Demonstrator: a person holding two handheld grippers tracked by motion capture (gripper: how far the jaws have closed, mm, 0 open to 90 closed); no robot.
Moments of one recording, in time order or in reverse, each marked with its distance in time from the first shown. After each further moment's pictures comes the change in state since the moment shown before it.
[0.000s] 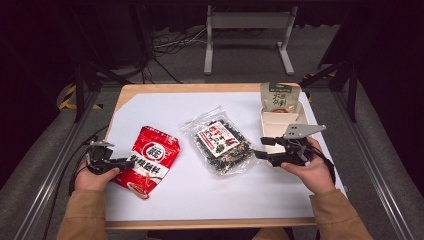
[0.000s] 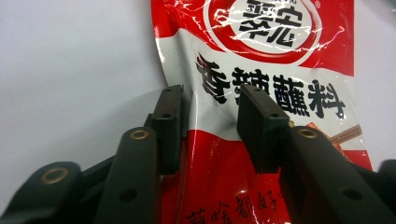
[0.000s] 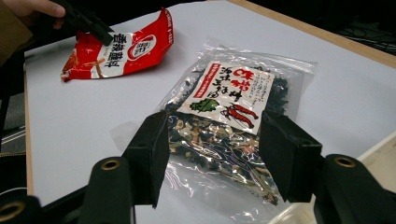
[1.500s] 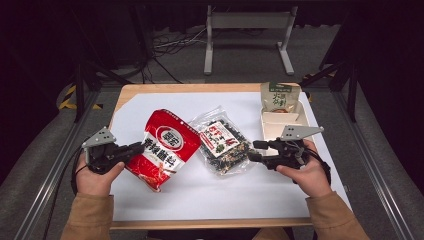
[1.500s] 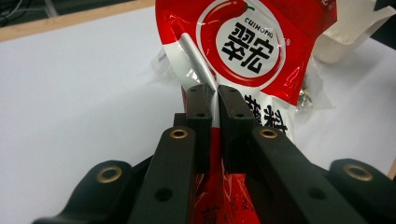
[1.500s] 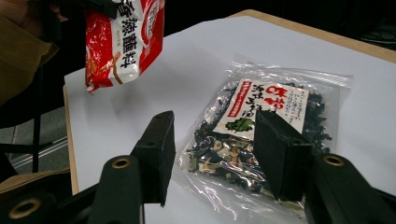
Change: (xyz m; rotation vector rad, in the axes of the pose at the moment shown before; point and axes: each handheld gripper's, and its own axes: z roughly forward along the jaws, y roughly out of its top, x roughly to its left) left arm -0.091 0.033 -0.061 -0.335 -0.101 0.287; right arm 0.023 0.012 0.002 -0.052 0.077 0.052
